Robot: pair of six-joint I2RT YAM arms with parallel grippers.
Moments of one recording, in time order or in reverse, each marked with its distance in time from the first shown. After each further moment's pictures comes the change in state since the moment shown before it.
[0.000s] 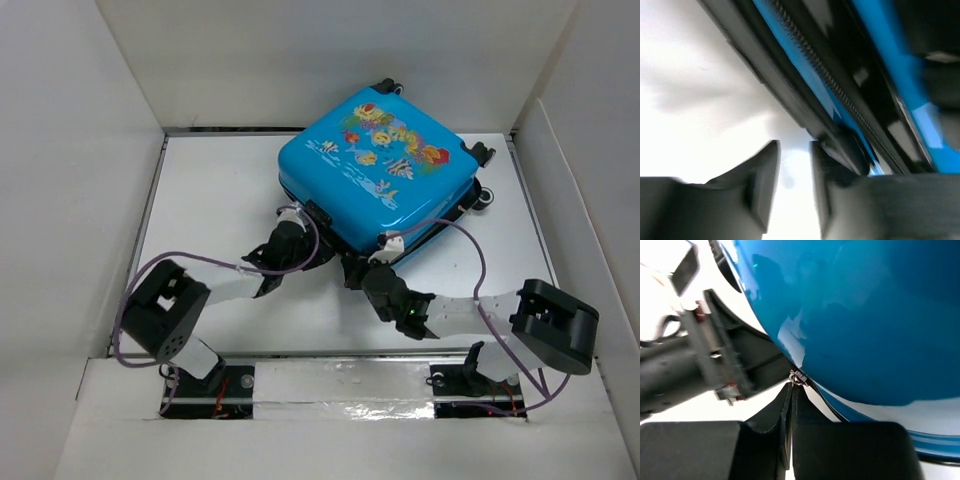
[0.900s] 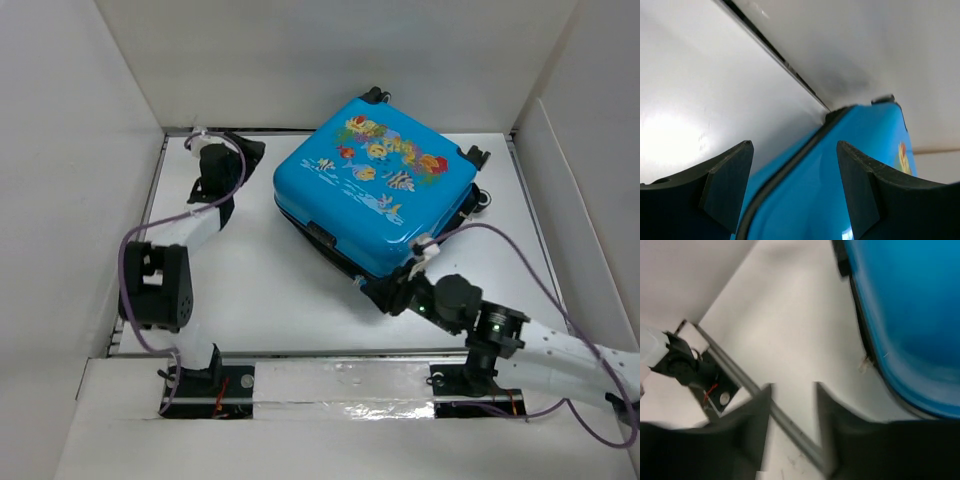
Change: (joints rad) left arm 0.524 0.008 0.351 -0.027 -0.055 -0.107; right arm 0.038 -0.652 0.002 -0.623 -0.430 -0.175
